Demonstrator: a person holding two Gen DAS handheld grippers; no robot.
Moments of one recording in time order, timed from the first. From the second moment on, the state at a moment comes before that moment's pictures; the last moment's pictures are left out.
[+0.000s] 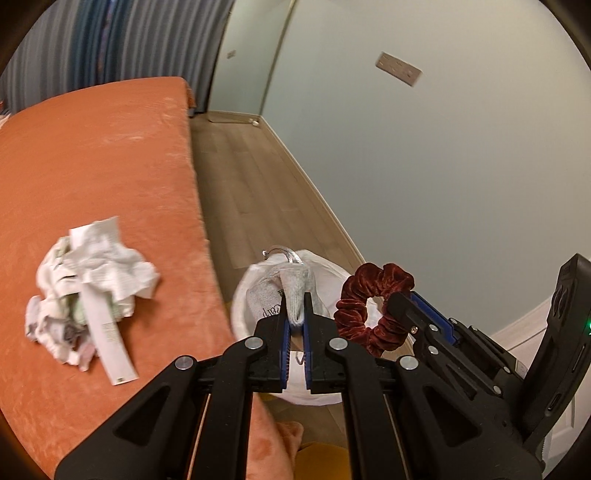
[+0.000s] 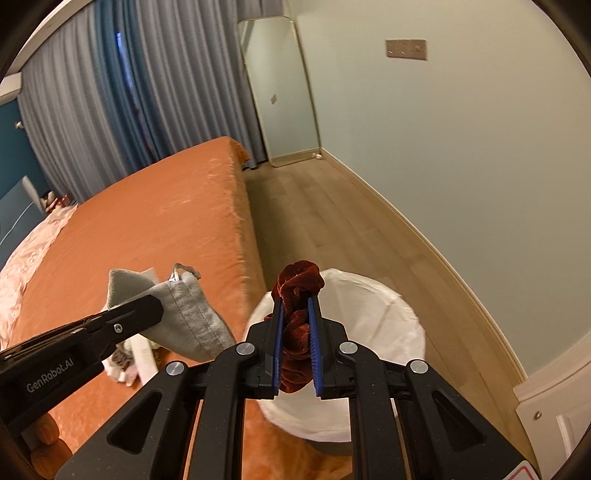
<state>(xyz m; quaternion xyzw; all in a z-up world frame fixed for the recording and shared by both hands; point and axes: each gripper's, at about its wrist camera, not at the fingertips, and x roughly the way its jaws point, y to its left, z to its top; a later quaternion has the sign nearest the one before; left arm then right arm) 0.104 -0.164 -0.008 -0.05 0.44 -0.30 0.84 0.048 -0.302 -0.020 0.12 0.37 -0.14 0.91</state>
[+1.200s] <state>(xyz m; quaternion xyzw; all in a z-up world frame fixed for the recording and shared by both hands) 0.116 -0.079 -0.029 -0.08 0.44 -0.18 0.87 0.045 -0.254 -0.012 0.08 0.34 -0.16 0.92</state>
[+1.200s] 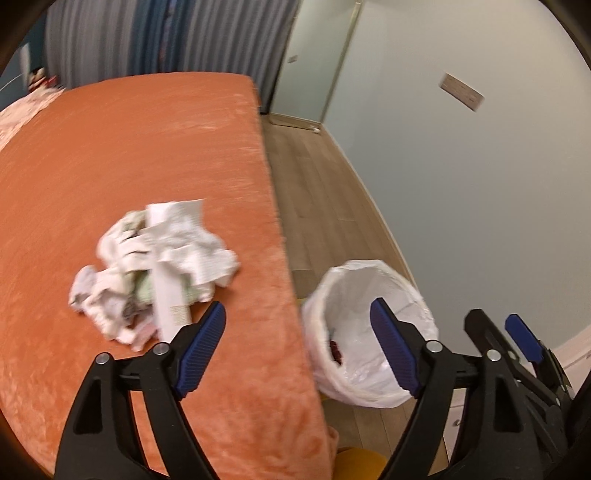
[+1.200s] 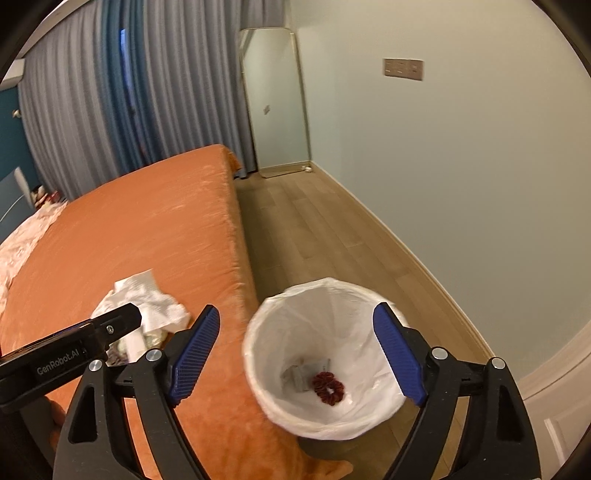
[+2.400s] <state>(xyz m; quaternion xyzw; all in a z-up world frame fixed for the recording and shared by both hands) 0.203 0.181 -0.171 -0.18 0.53 0.01 0.83 0.160 -0.058 -0.138 0.02 0.43 -0.04 0.90</state>
